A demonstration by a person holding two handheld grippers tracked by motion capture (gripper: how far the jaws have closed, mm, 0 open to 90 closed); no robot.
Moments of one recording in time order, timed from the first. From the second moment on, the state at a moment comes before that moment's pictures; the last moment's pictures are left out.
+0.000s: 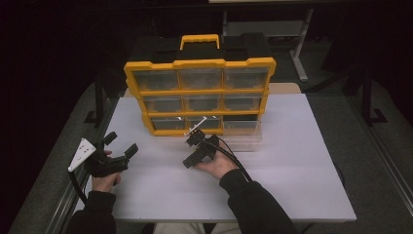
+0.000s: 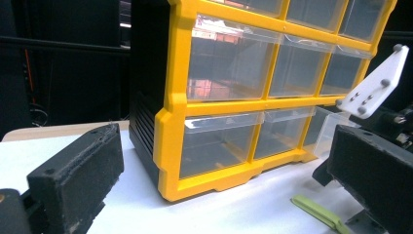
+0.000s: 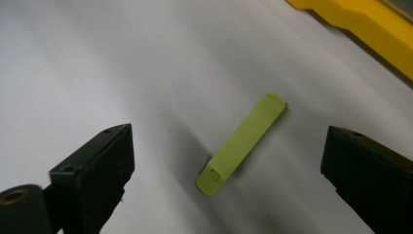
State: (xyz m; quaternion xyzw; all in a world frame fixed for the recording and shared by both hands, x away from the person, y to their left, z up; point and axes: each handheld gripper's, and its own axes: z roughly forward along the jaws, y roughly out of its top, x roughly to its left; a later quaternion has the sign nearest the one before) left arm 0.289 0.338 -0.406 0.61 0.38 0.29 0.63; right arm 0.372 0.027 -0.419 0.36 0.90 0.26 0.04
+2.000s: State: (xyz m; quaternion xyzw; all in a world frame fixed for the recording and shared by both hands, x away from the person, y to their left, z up) left arm 0.290 0.339 -0.408 0.61 0.39 0.28 0.63; right arm 0.362 0.008 -0.386 0.37 0.89 0.28 0.00
